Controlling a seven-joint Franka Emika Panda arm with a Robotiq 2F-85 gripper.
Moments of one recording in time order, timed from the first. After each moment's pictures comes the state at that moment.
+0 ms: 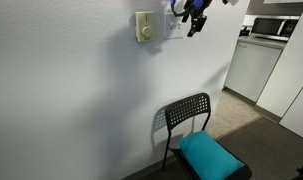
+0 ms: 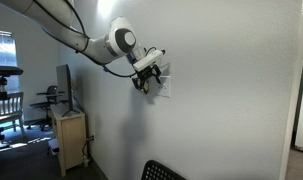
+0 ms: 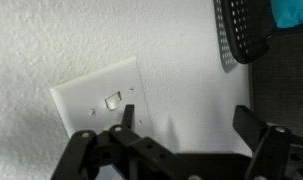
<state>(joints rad) 0.16 0.21 0.11 -1.60 -0.32 2.35 -0.89</state>
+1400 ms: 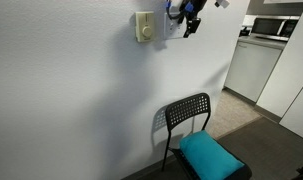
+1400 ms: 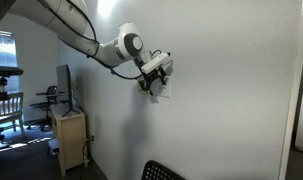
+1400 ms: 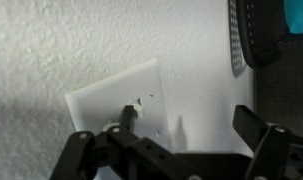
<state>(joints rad) 0.15 0.32 0.11 -1.48 -0.33 2.33 -0.93</state>
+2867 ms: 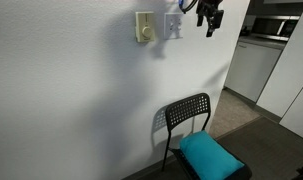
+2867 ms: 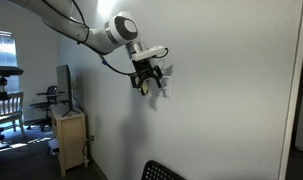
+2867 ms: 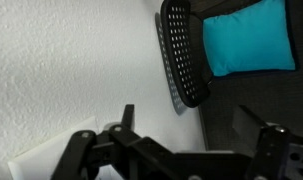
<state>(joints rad) 0.15 0.21 0.12 -1.49 -0.33 1.93 -0.93</state>
